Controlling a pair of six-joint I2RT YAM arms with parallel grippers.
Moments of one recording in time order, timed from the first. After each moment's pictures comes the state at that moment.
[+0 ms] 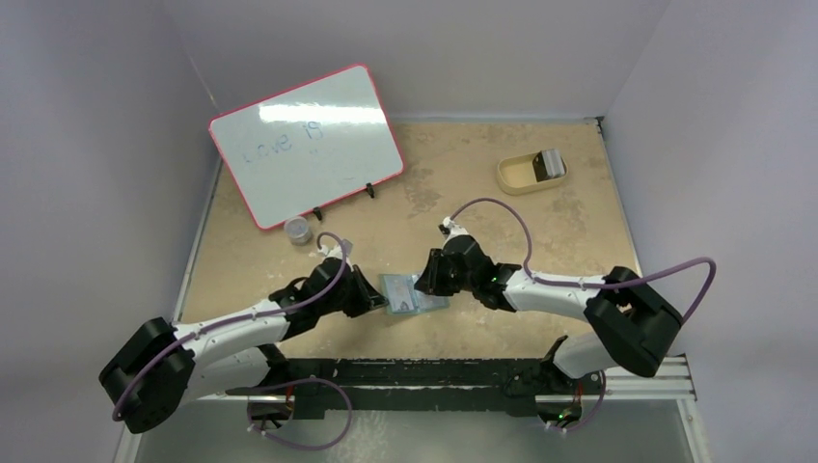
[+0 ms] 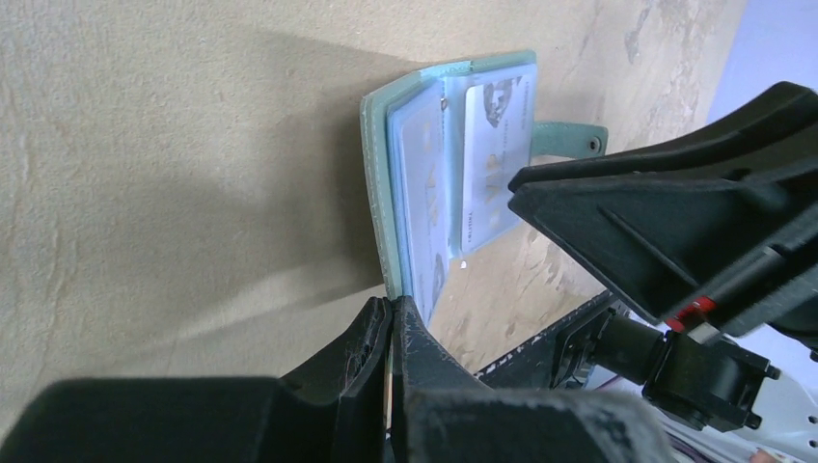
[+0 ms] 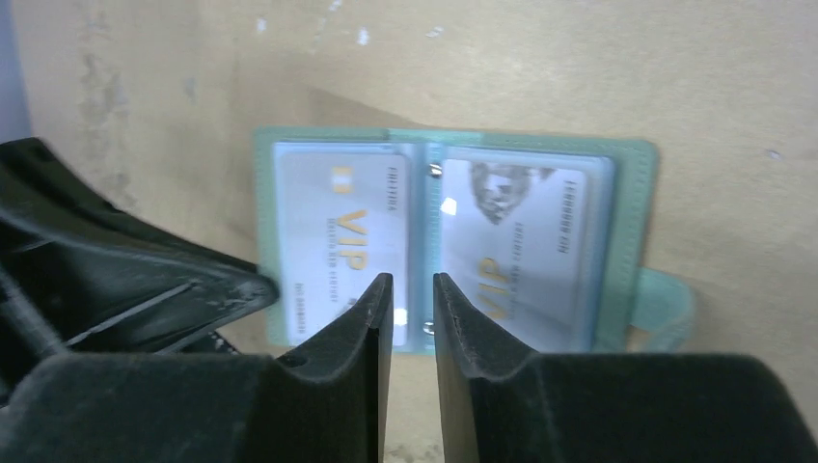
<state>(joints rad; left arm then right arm) -0.78 1.05 0.30 0.05 0.06 -1.15 0.85 1.42 0.58 0.14 -0.07 0.84</state>
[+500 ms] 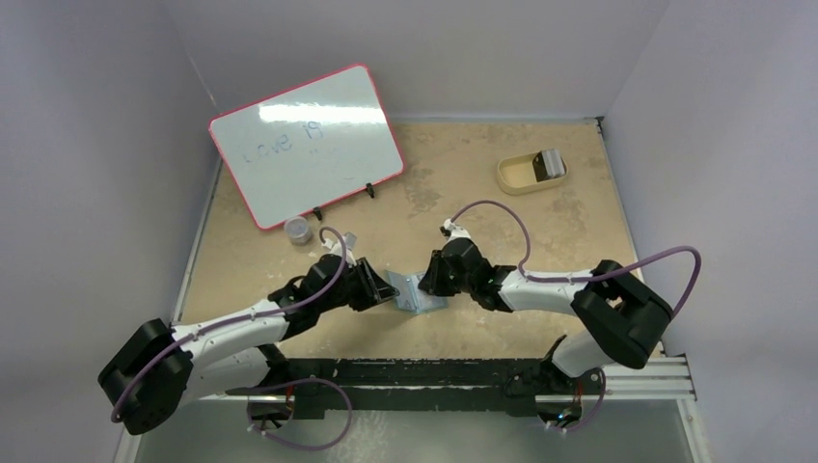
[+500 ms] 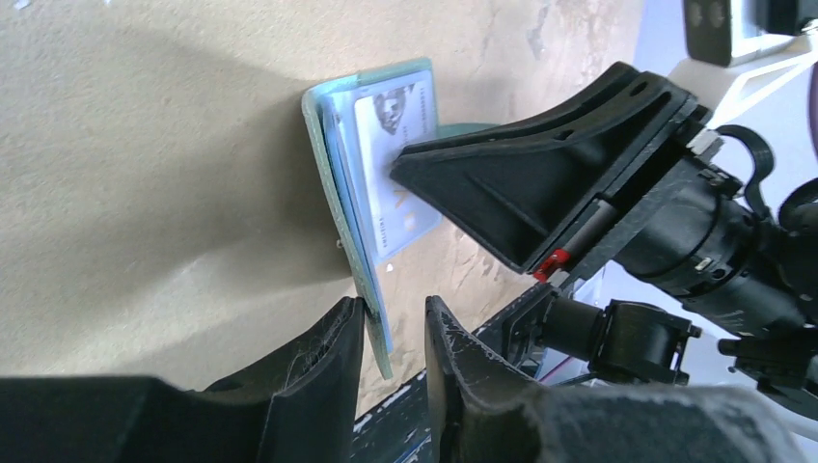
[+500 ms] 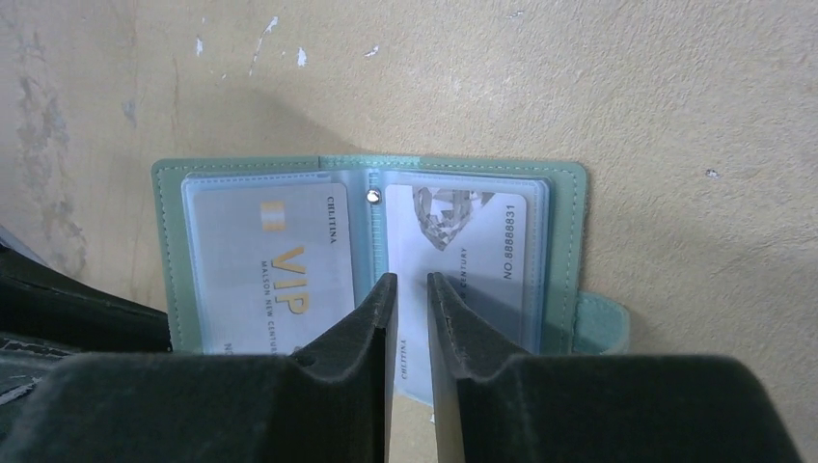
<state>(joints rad) -0.78 1.03 0.32 0.13 0.11 -1.15 0.84 1.48 0.57 0.15 0.02 0.80</state>
